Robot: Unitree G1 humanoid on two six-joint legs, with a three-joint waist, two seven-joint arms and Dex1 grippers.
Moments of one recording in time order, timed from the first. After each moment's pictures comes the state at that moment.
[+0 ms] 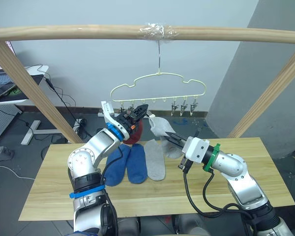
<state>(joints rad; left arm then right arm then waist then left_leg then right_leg) -0.49 0.06 0.46 0.05 -1.40 1.03 0.06 -0.17 -0.41 0.27 -0.31 -0.10 -0.12 0.63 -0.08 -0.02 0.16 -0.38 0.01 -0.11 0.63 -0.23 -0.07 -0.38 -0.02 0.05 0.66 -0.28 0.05</state>
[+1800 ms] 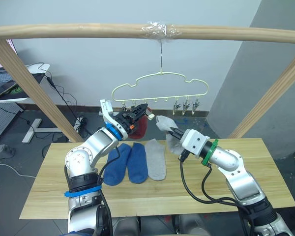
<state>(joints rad) -0.48 0.12 0.40 0.05 -1.44 0.99 0.03 -0.21 -0.39 0.27 -0.27 -0.17 0.03 0.56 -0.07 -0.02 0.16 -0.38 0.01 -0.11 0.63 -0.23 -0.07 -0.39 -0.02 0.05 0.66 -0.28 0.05</state>
